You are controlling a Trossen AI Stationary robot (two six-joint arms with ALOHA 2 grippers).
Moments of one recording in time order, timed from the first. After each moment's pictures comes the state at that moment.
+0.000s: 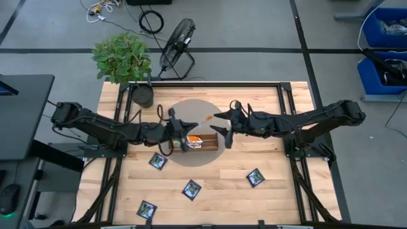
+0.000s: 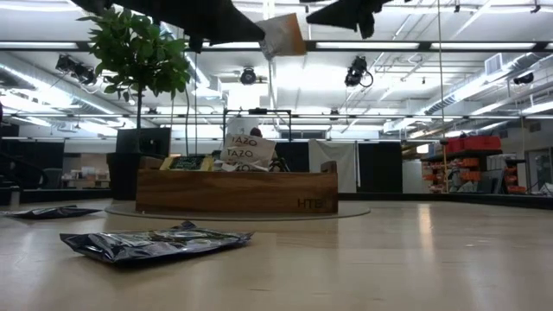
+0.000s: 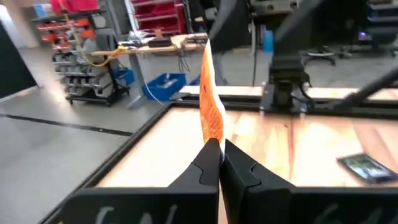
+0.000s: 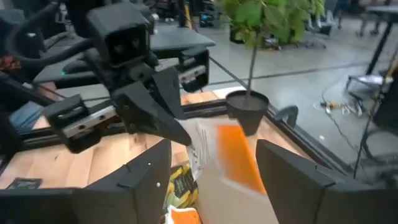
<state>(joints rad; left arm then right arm) -0.17 1.31 0.72 0.47 -0.59 0.04 0.13 1.29 0.90 0.20 0.39 0.09</state>
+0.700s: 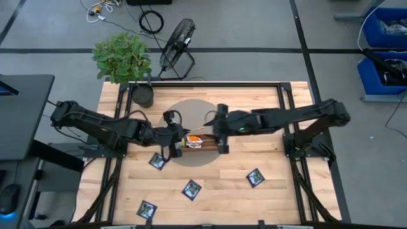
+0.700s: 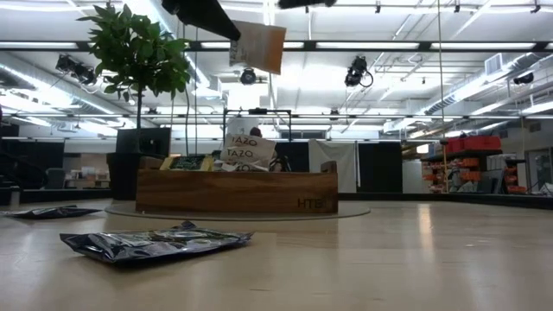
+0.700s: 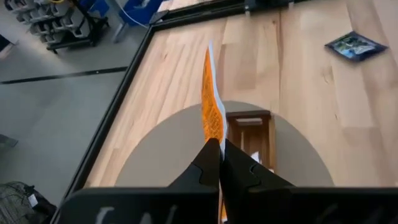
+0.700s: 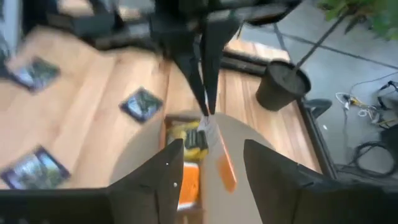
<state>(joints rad) -0.25 1.30 1.07 -0.40 -0.59 -0.01 0.15 1.51 1.39 -0.42 0.24 -0.16</state>
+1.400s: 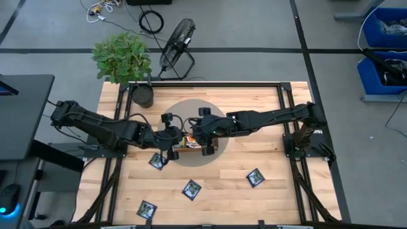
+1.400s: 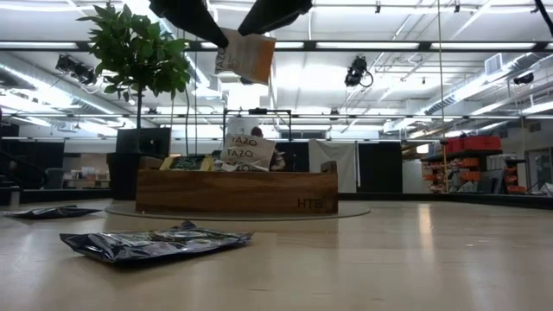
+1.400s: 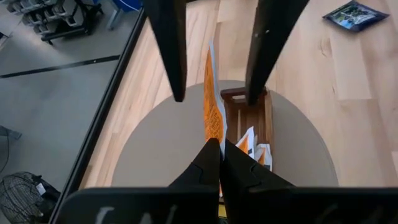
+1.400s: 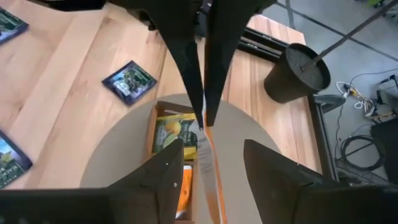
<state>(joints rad) -0.28 1.30 1.07 -0.50 -0.60 -0.04 0.11 1.79 1.64 -0.54 0.24 -0.26</state>
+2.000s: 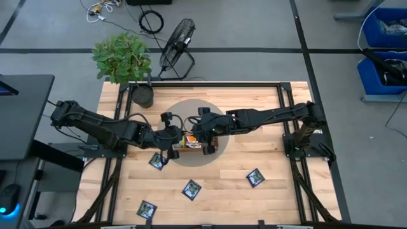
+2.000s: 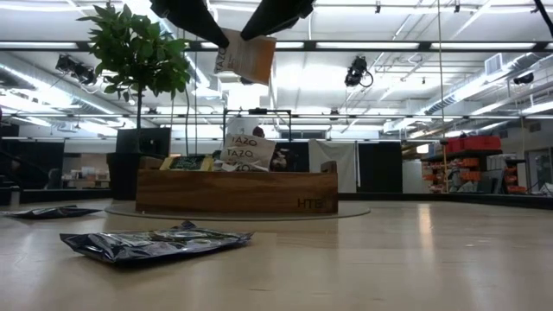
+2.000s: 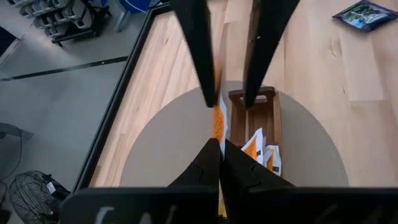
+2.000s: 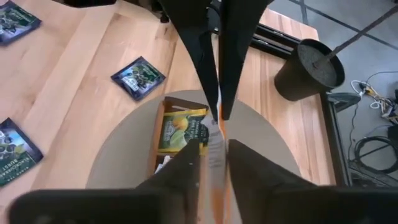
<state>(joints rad) -0.28 1.30 1.07 -0.50 -0.63 -0.03 0.09 1.79 1.64 -0.56 0.18 -0.27</state>
